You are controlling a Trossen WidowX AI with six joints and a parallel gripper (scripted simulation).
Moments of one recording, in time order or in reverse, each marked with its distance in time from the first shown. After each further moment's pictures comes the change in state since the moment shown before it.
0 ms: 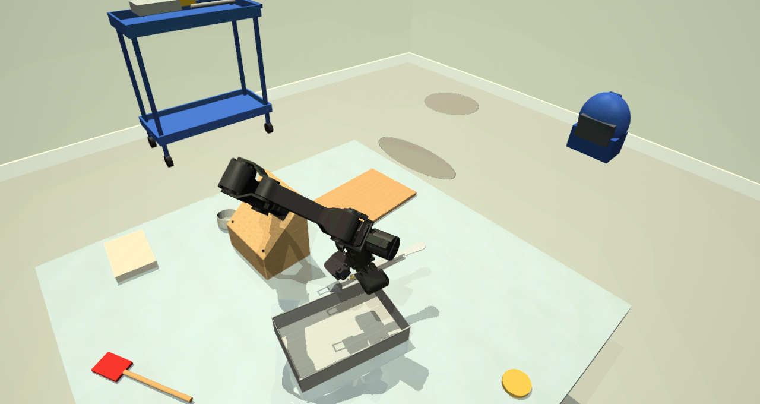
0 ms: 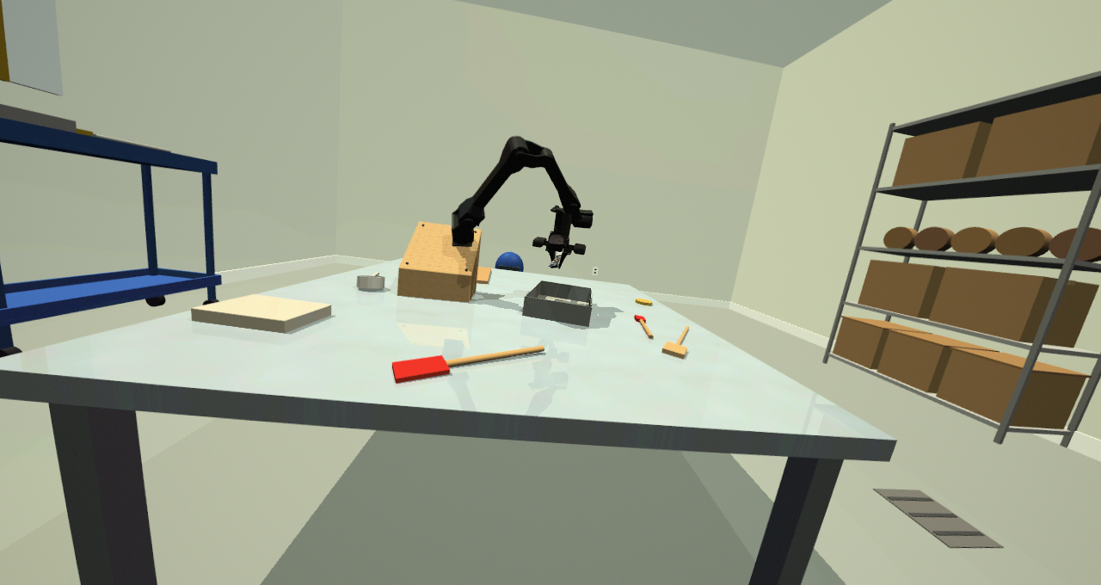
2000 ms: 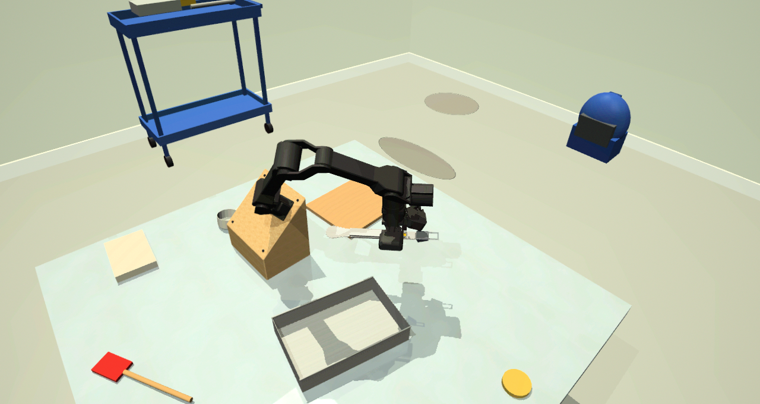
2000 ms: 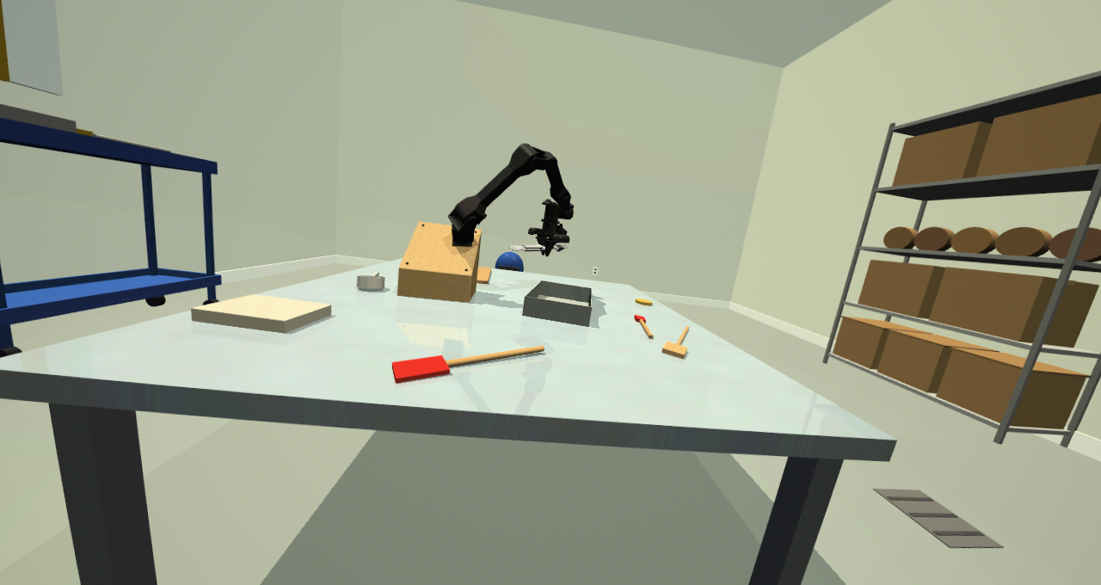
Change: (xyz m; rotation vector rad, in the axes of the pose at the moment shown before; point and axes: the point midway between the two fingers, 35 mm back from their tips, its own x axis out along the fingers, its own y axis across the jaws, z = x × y) arm -0.010 -0.069 -0.133 -2.539 0.000 -0.069
